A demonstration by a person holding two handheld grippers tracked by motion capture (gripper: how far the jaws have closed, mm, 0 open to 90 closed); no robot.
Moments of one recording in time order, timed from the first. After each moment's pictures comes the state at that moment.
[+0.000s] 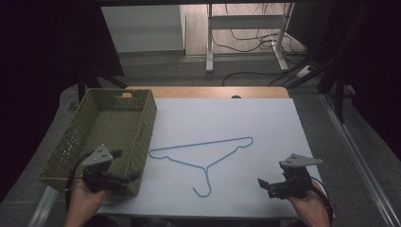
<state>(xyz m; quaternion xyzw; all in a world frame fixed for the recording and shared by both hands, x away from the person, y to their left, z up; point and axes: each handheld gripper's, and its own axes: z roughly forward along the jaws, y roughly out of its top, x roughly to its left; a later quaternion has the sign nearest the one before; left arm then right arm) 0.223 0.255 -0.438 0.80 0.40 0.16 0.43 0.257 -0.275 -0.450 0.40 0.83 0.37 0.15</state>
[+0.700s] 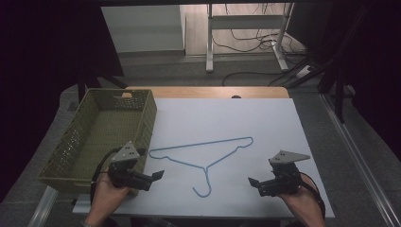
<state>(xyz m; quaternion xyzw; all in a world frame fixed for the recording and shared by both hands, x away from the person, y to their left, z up) 0.241 0.199 -0.435 0.82 0.36 0.13 0.42 0.264 -0.249 -0.445 0.37 0.84 0.37 0.13</state>
